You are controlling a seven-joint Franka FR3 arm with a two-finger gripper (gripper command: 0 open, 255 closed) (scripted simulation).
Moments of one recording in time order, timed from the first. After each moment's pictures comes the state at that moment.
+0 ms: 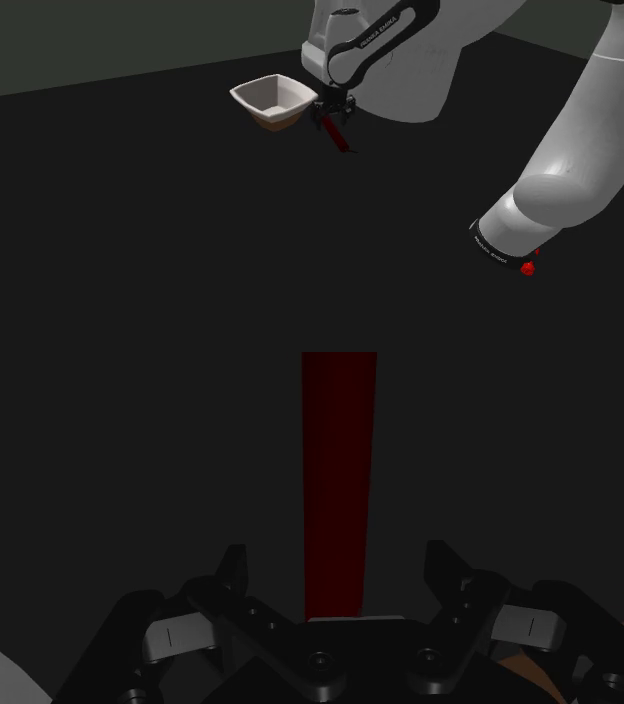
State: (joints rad) arm -0.09 0.22 0.14 -2.18 -0.12 2.42 0.48
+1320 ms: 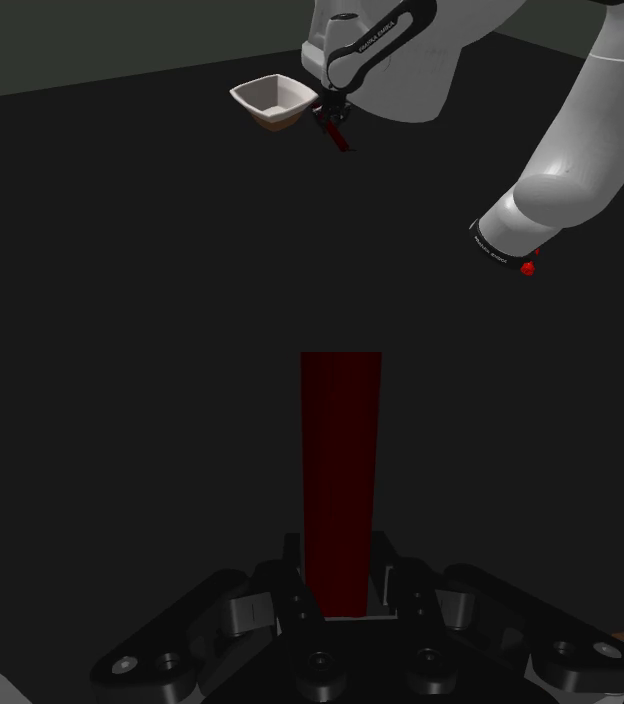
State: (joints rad) arm -0.09 0.24 0.14 -2.19 -0.12 2.44 0.49
